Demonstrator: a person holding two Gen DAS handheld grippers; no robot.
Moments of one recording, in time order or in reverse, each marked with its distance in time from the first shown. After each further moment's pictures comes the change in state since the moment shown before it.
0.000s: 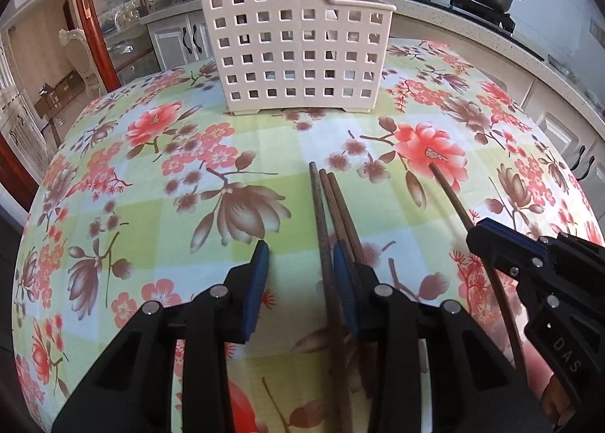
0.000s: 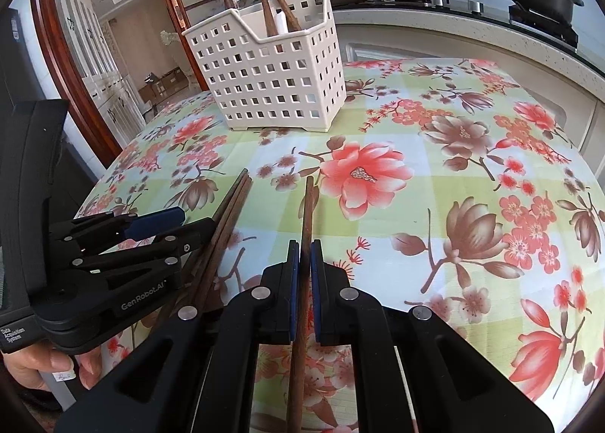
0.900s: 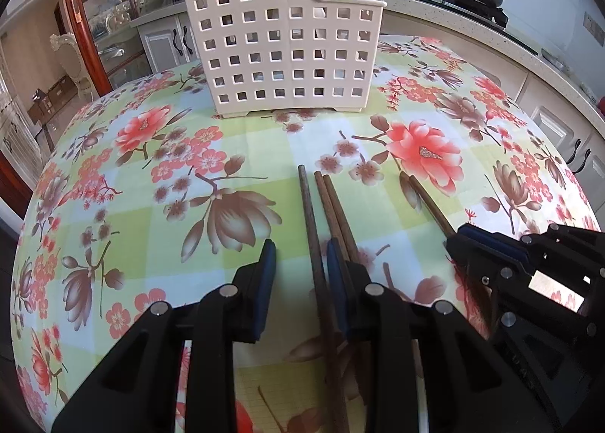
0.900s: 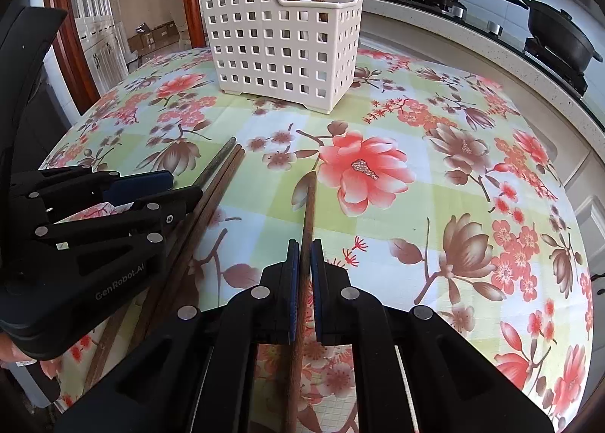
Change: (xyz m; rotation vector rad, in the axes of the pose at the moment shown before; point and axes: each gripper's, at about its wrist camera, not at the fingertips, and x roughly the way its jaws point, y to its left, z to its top) left arm 0.004 -0.002 0.003 0.032 0.003 -0.026; right arm 0.020 0.021 0.004 -0.170 0.098 -0.148
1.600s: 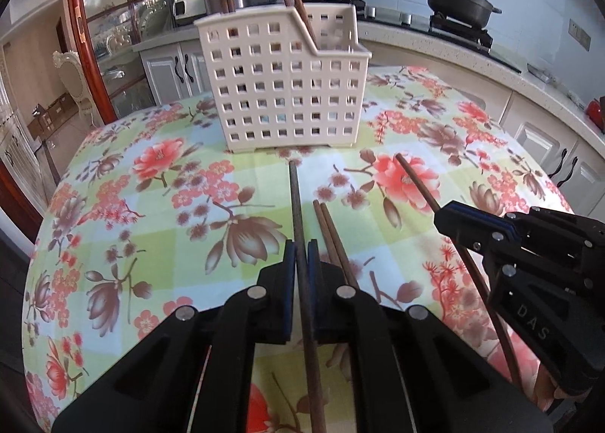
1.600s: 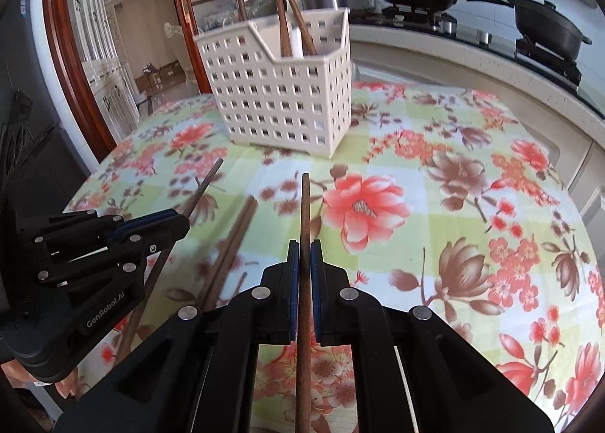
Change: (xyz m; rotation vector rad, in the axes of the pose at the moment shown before) left arm -0.043 0.004 0.001 0.006 -0.113 -0.014; right arm -0.033 -0.007 0.015 0.083 -0.157 0.078
